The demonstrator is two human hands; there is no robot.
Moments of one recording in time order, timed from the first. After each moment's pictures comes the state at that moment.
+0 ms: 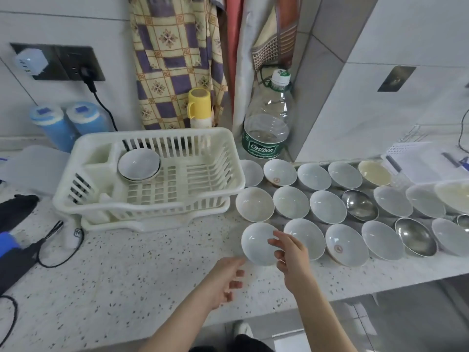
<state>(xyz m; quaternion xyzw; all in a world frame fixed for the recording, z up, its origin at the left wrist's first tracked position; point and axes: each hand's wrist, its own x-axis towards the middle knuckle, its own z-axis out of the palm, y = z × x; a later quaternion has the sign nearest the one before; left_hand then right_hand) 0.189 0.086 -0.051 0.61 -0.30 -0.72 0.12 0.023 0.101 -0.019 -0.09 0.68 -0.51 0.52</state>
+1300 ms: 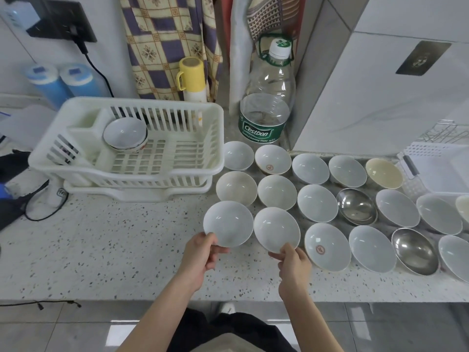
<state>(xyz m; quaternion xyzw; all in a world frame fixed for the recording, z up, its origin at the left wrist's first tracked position) 0.133 0.097 -0.052 0.62 -0.23 -0.67 0.33 -0.060 0.129 -0.052 -0.05 0.76 -0.46 0.46</state>
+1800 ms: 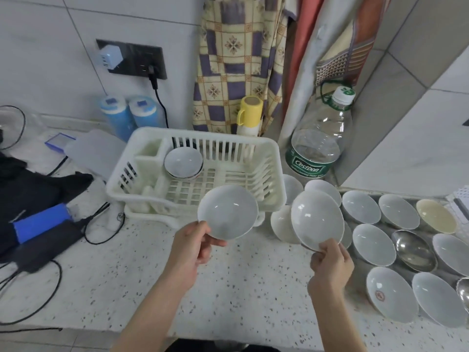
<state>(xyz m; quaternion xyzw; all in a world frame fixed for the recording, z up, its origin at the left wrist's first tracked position) 0.284 0.043 0.027 0.57 -0.27 -0.63 0.45 0.047 0.060 0.032 -0.09 0.64 -0.66 0.38</state>
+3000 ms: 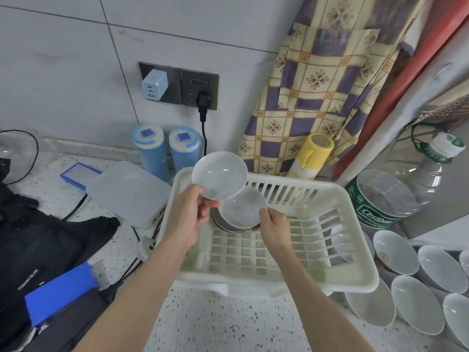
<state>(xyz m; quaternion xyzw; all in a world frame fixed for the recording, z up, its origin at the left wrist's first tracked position) 0.439 -0.181 0.021 0.52 -0.23 -0.61 0.55 0.254 -0.171 -0.020 -0.49 0.71 -0.35 0.37</state>
